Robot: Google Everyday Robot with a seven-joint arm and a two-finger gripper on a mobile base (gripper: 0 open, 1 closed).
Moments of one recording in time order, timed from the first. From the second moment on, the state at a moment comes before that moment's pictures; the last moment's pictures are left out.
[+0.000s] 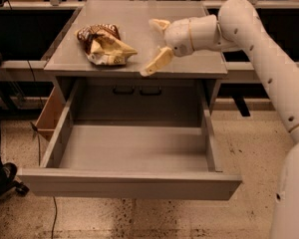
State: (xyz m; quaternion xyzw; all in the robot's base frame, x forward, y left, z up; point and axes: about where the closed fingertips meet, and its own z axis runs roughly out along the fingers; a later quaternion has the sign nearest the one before) arm 0.710 0.011 0.909 -0.59 0.56 0.29 0.51
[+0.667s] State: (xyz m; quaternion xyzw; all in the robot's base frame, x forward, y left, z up) arm 0.614 -0.073 0.933 -0.59 0.60 0.21 0.49
